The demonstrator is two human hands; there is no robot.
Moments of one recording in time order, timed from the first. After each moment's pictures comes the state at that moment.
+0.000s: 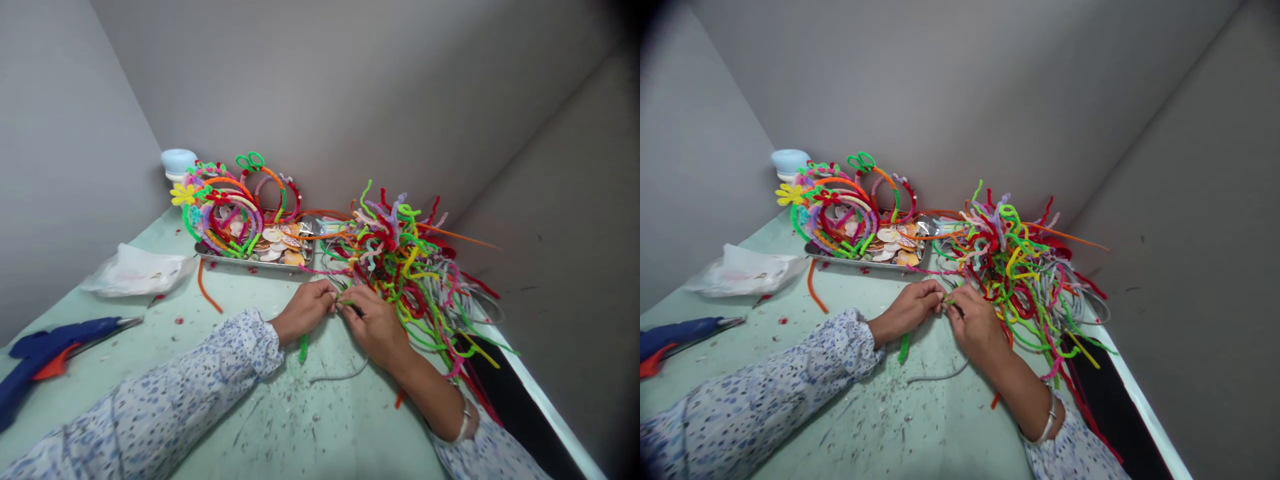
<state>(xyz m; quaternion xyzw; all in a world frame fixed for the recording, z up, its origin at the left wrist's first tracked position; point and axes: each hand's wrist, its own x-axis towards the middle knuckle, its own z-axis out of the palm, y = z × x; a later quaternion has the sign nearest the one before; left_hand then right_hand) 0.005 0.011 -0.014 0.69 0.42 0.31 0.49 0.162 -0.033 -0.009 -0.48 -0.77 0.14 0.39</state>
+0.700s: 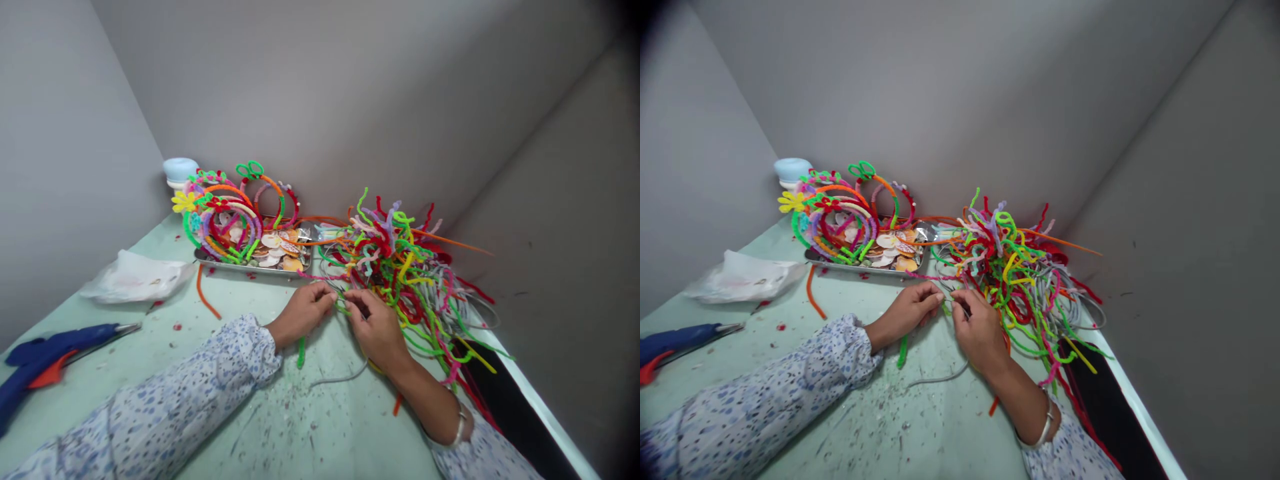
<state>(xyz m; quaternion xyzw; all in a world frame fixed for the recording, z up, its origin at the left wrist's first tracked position) 0.004 0.012 -0.010 0.68 0.41 0.33 0.52 0.164 -0.031 -0.015 -0.56 -0.70 0.13 0.42</state>
